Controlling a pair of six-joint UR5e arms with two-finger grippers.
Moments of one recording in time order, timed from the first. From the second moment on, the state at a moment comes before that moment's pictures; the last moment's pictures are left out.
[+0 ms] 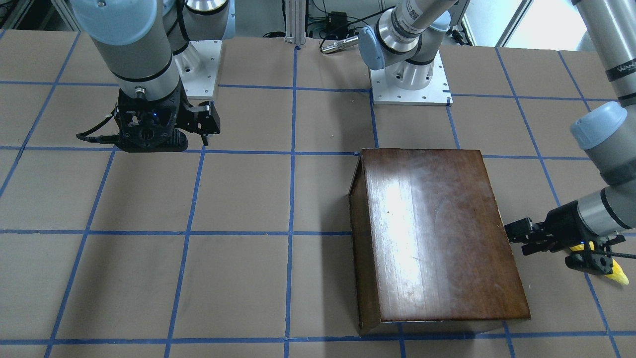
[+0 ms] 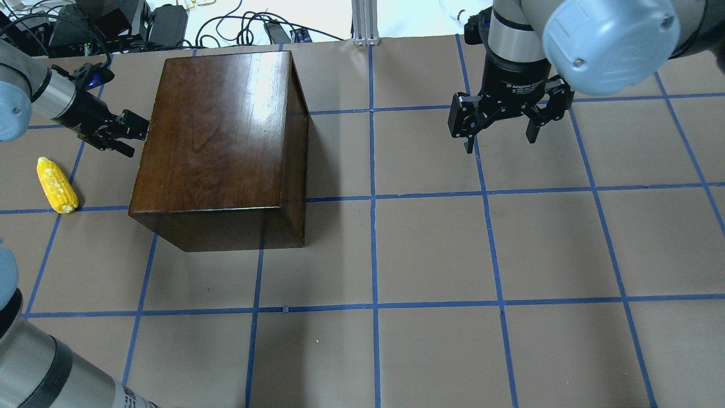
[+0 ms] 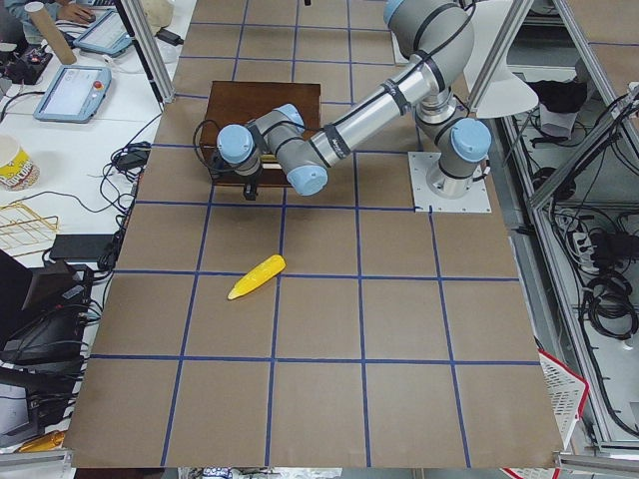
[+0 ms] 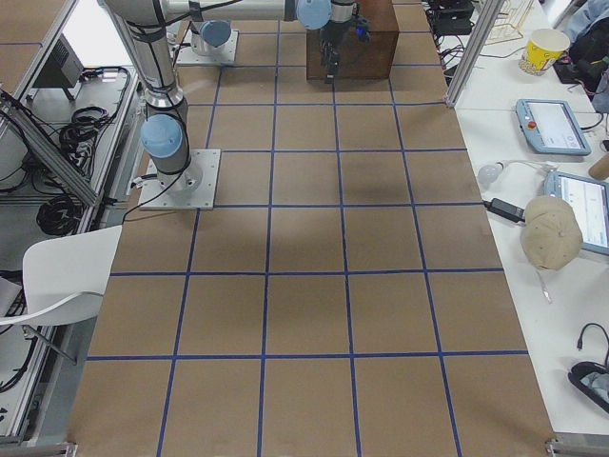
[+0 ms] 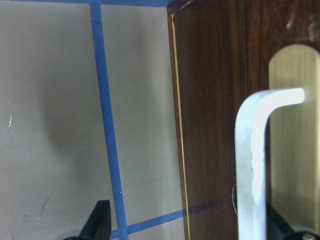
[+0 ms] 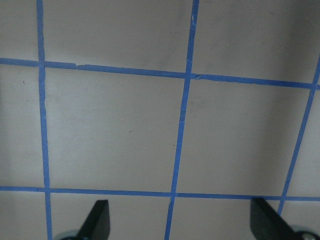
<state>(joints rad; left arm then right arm) -1.07 -2.04 -1.54 -1.32 1.24 0.59 1.69 -1.44 1.50 -1.50 -1.64 0.03</state>
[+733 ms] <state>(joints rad) -1.06 -2.04 -1.54 -1.30 1.25 0.59 1.69 -1.44 1.50 -1.50 -1.64 0.03</state>
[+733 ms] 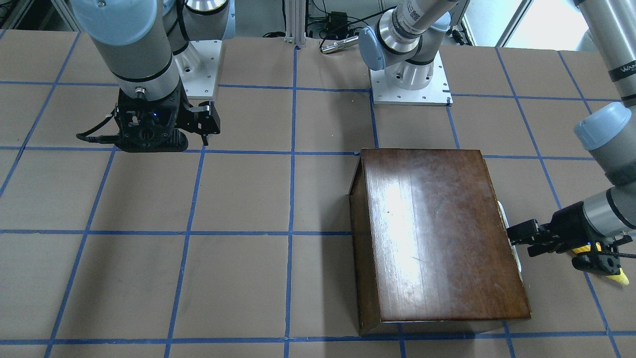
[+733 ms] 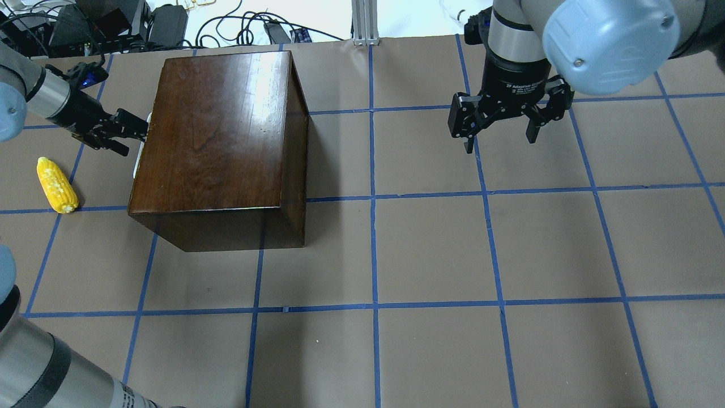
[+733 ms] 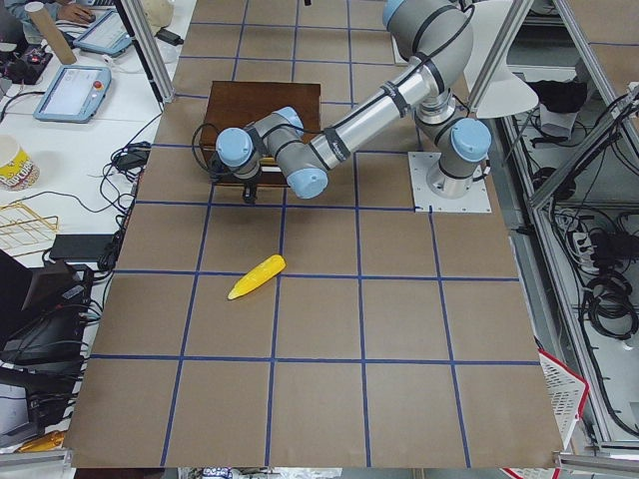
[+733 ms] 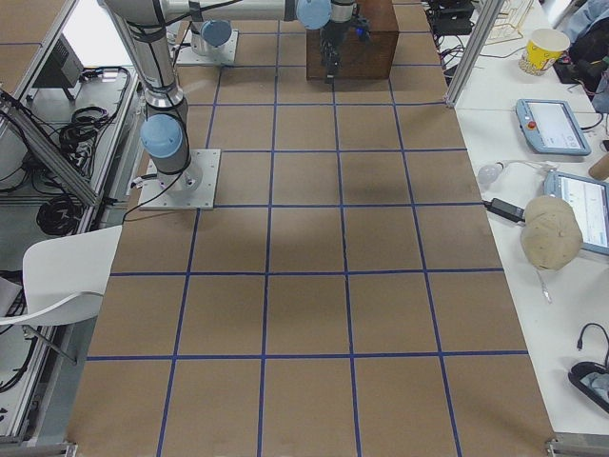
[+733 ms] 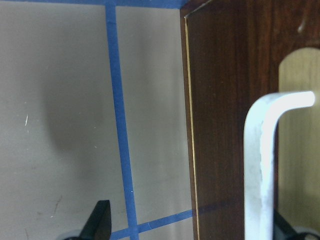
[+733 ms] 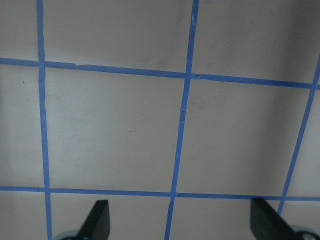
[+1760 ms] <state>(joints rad) -1.02 -2.05 -1.52 -1.29 1.27 0.63 1.69 -1.44 1.50 -1.50 -1.64 0.03</state>
